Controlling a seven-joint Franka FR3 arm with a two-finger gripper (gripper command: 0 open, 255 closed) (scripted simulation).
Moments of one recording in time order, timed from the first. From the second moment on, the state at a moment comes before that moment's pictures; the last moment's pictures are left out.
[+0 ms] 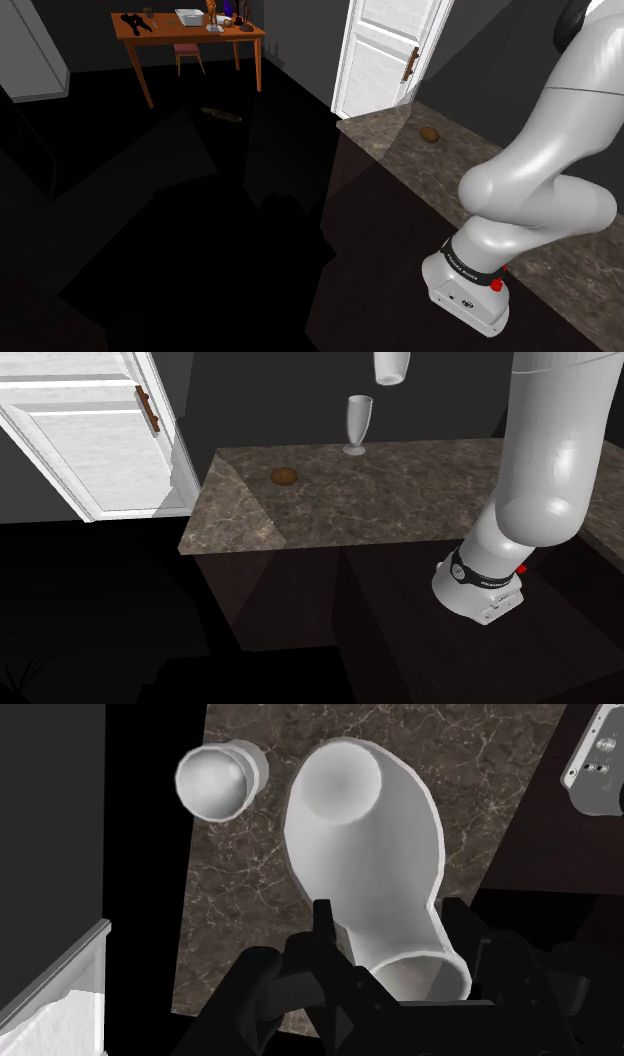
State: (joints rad) arm -0.88 0.37 -0.99 -0.92 0.37 1.14 -1.76
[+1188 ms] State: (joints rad) arm -0.61 0.13 -1.02 -1.45 0.14 1.50 -1.69
